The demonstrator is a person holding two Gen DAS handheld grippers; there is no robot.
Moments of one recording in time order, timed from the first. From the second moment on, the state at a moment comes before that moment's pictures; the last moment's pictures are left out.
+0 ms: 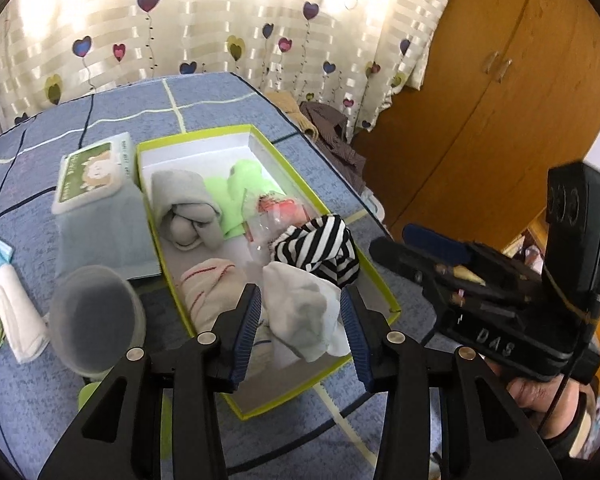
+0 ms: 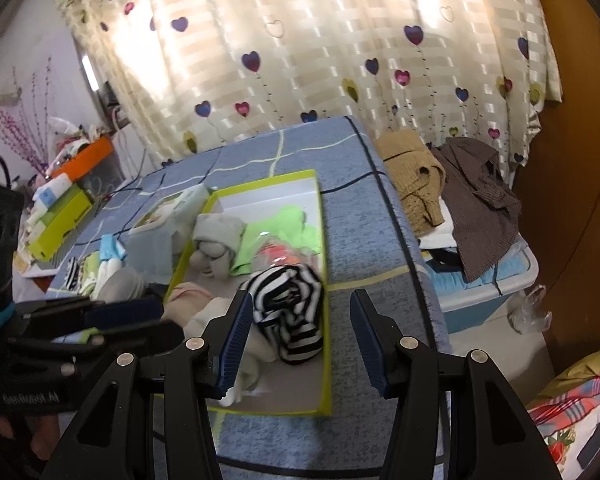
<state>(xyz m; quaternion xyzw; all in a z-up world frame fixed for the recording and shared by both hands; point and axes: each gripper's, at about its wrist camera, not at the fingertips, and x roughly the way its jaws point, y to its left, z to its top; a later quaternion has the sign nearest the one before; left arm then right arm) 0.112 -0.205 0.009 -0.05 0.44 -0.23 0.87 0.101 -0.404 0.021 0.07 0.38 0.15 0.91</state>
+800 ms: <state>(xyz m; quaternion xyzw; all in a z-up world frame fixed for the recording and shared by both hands) 0.094 -0.128 0.033 -0.11 0.39 -0.18 0.90 0.123 -0.333 -0.016 0.00 0.43 0.18 0.88</state>
